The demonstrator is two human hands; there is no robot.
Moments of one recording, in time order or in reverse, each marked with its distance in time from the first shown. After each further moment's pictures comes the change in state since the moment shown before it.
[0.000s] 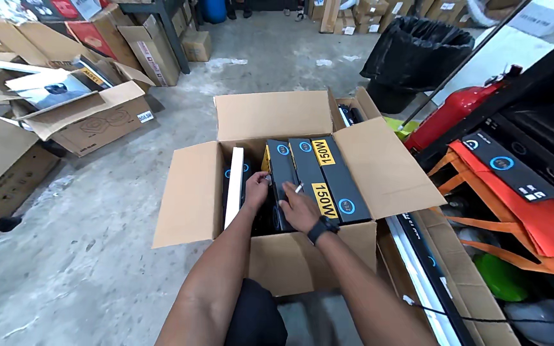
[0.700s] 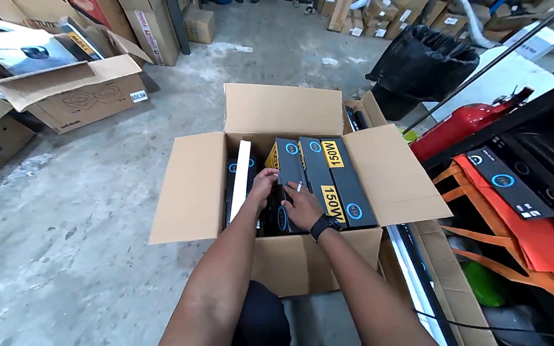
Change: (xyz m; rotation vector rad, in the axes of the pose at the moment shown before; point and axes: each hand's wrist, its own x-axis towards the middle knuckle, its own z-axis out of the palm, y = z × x) left_hand 0.009 -0.001 -0.001 -0.432 -0.157 -0.273; right_hand 0.024 -0.003 0.009 -0.113 -0.080 0.082
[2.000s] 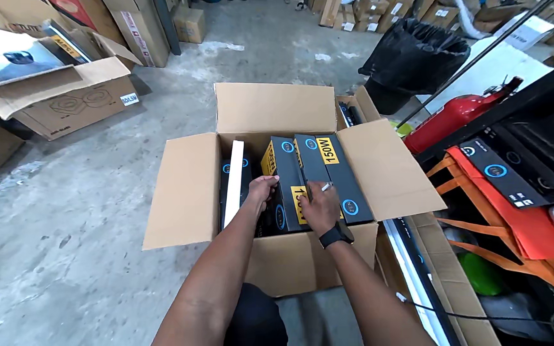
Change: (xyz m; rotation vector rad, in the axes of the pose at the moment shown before) left_hand -0.001 -0.010 0.011 -0.027 0.124 -0.202; right_hand -0.025 0.038 0.004 0.022 0.598 0.104
